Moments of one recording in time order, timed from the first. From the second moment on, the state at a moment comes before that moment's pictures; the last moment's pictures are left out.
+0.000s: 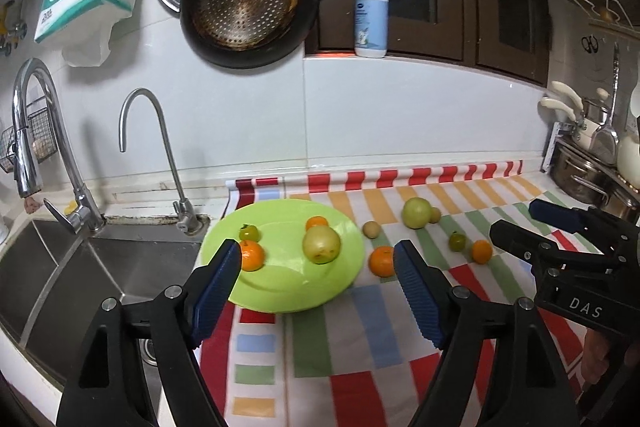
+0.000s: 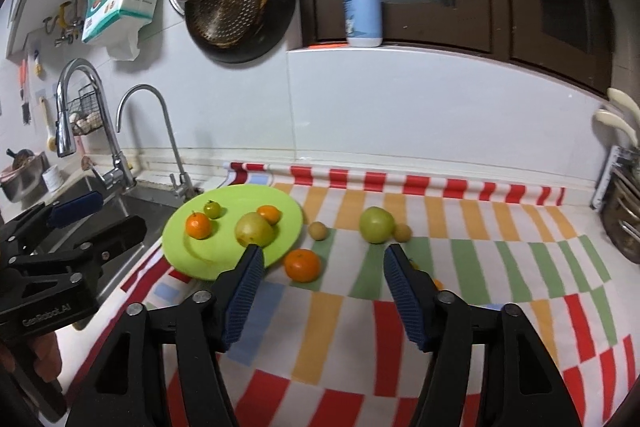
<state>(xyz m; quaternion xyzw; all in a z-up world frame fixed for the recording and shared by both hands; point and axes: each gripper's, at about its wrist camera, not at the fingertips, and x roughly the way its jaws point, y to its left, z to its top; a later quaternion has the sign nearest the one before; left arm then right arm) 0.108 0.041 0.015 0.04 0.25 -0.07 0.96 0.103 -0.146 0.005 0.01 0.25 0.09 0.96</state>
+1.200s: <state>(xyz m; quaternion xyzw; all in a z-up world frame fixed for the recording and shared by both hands) 0.196 -0.031 -0.069 0.06 0.33 -0.12 0.93 0.174 -0.221 -0.072 0.06 0.34 0.01 0.94</state>
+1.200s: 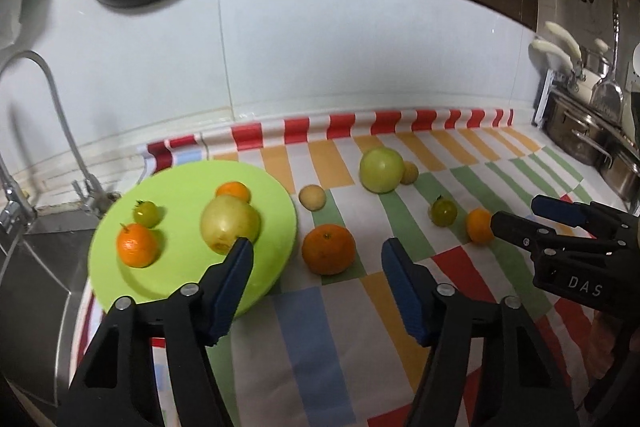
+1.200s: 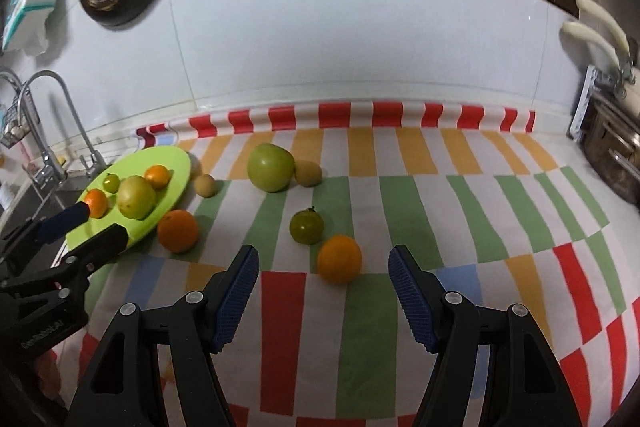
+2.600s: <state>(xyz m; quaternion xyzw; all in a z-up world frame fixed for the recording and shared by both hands) 0.229 -0.048 -0.086 0.07 0.37 -0.16 0.91 0.205 -0.219 -0.093 0.07 0.38 0.04 0.92</state>
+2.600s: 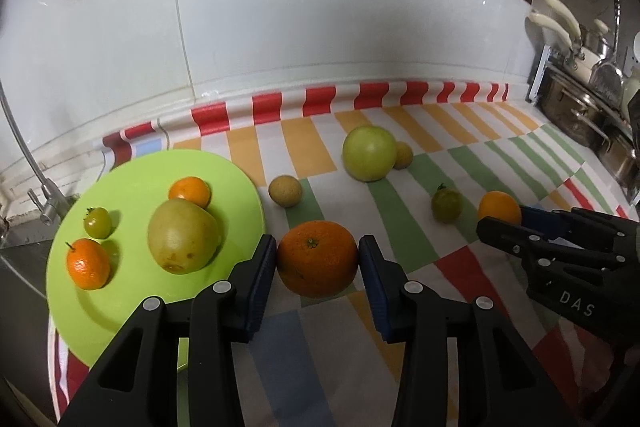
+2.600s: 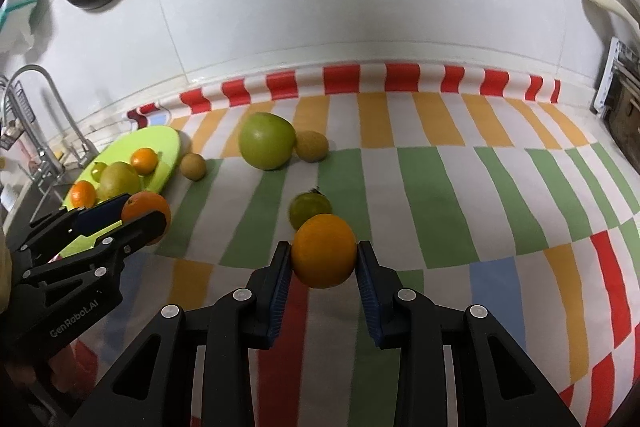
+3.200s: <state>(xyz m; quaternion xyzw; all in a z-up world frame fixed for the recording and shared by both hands) 0.177 -0.016 -0.037 0.05 0.33 -0.13 0.94 0.170 -0.183 -0.041 0.04 0.33 0.10 0.94</state>
